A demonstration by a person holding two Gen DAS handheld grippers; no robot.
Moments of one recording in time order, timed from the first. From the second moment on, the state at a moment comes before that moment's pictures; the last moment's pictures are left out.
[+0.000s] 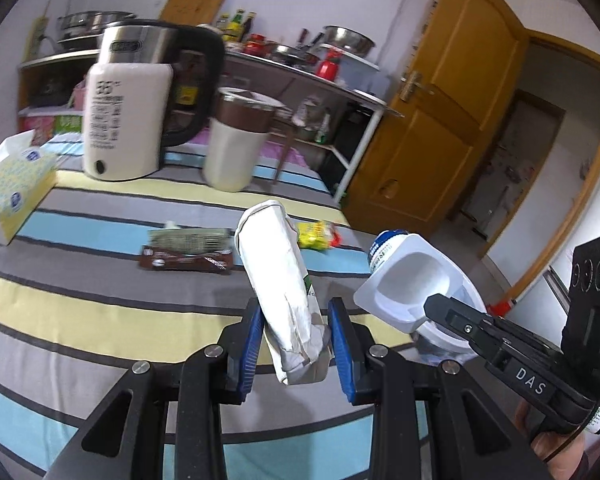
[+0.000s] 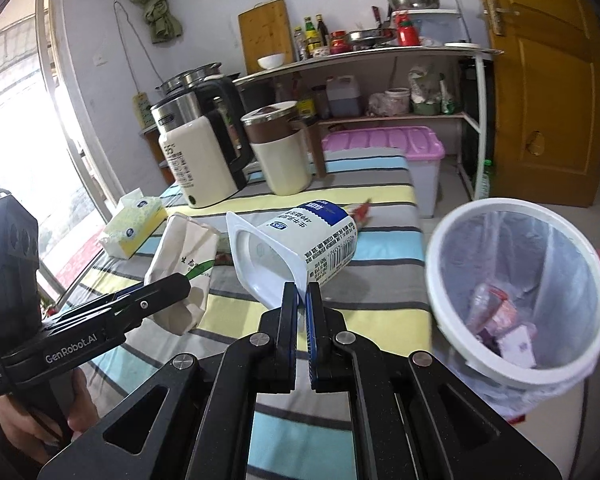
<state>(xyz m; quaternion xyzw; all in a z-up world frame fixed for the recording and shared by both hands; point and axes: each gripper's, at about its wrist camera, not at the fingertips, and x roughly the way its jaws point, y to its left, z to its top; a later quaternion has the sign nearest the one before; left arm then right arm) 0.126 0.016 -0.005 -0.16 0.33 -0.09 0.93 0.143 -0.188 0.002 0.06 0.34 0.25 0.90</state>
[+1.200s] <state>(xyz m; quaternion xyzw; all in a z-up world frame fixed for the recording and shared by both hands) 0.188 -0.137 -0.006 -0.05 0.36 -0.25 0.90 0.150 -0.335 -0.023 0.12 0.36 0.10 0.92</state>
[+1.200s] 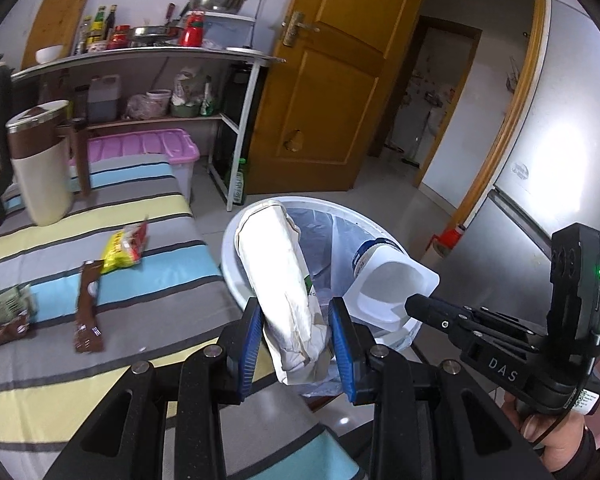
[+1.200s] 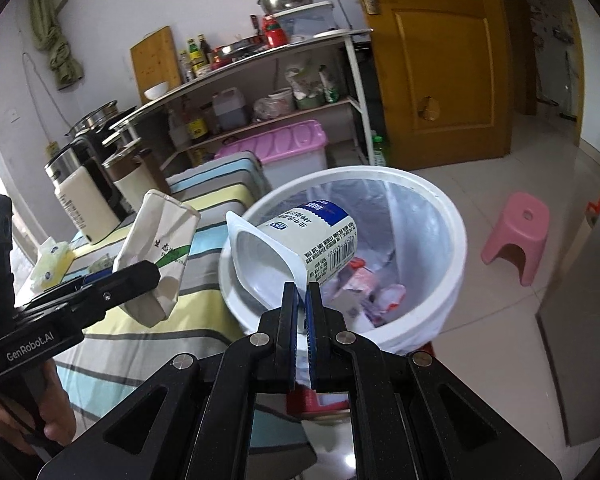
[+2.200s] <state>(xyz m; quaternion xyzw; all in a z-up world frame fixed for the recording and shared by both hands) 0.226 -0.164 -0.028 -0.05 0.39 -0.27 0.88 0.164 -0.352 -0.034 0.12 0.38 0.07 0.91</state>
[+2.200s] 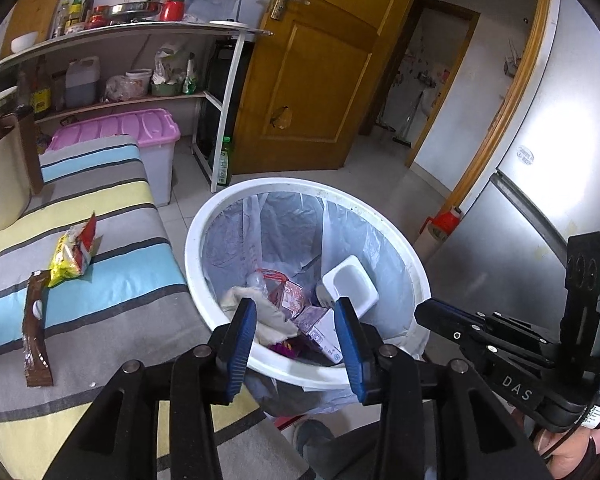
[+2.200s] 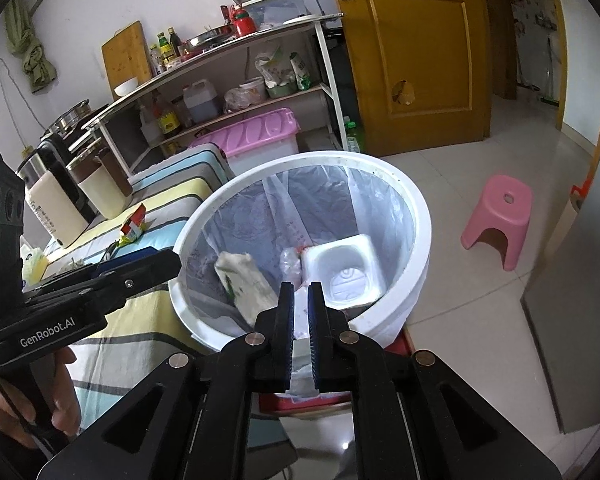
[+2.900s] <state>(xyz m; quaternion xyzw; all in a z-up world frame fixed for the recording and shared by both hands) 0.163 -0.103 0.001 -0.07 0.34 -0.22 0.91 0.128 -0.302 0.006 0.09 0.34 0.13 0.93</state>
